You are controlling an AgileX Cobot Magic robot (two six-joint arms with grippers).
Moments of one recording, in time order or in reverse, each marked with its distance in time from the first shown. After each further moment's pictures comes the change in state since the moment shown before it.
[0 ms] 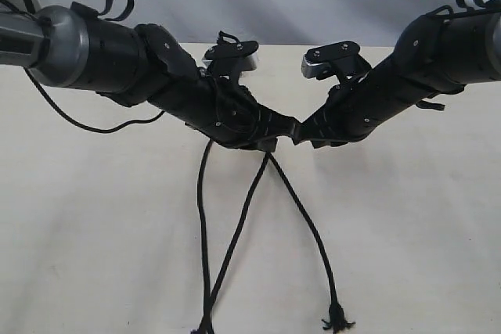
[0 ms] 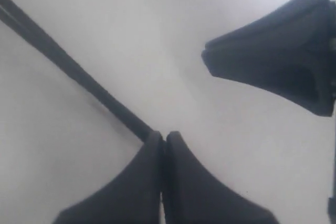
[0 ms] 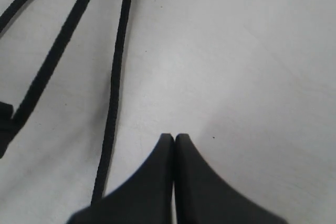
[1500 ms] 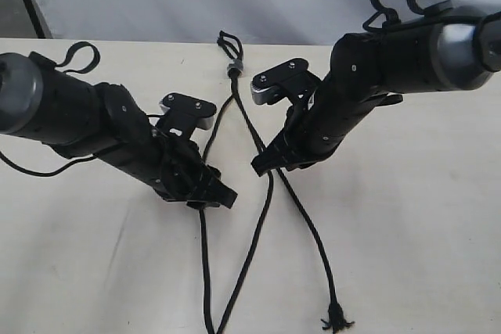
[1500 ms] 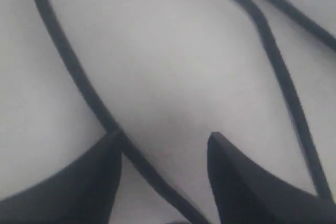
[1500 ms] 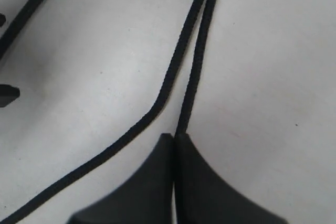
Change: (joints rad) left arm 0.046 -0.073 0.304 0.187 -0.151 0.080; right arm 0.206 0.000 -0.039 -0.359 0.084 0.365
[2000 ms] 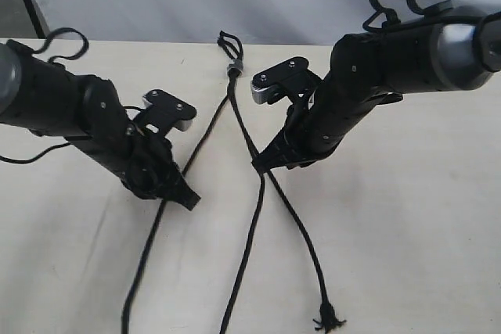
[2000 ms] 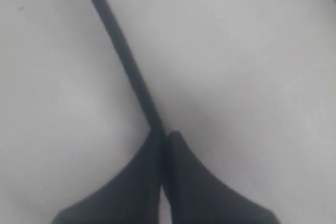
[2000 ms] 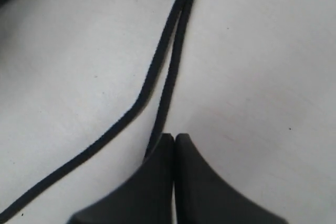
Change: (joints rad) left arm 0.079 -0.010 -0.004 0.357 0.078 -0.131; right arm 0.000 0.000 0.000 -0.019 -0.011 0.011
